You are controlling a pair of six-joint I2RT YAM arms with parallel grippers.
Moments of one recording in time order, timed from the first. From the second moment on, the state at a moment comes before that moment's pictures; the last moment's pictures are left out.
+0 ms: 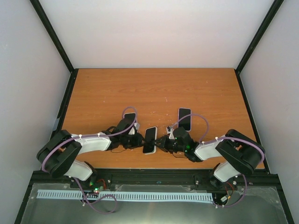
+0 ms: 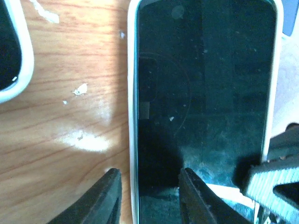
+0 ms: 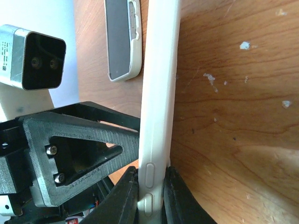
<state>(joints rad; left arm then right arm) -0.71 1.43 0.48 0.04 0.38 -0.87 0.84 1.51 0.30 0.69 -0.37 1.21</state>
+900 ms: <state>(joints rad) -0.49 0.86 0.43 0.15 0.86 -1.00 0.83 1.09 0.27 0.86 -0.40 1.41</state>
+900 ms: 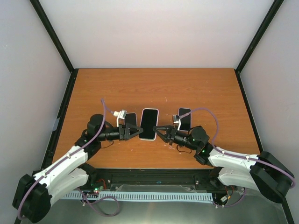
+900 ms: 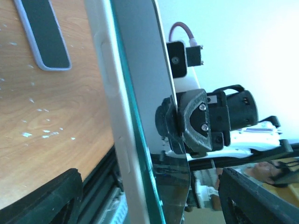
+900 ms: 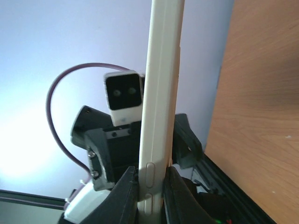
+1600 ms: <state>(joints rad) -0.49 0.85 0.31 0.50 0.95 -1.23 0.83 1.10 0.27 0.97 -0.35 1.49</state>
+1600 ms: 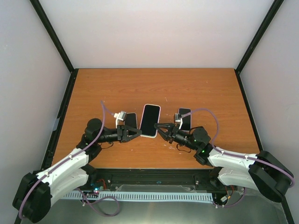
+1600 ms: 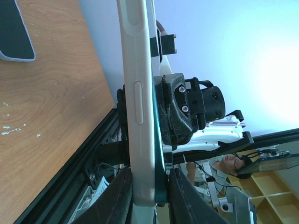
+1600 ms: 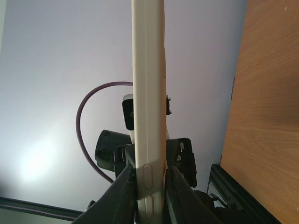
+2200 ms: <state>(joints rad) -0.49 0.83 0.36 0.34 0.90 -1.14 0.83 1.10 0.27 0.91 -0.37 1.48</state>
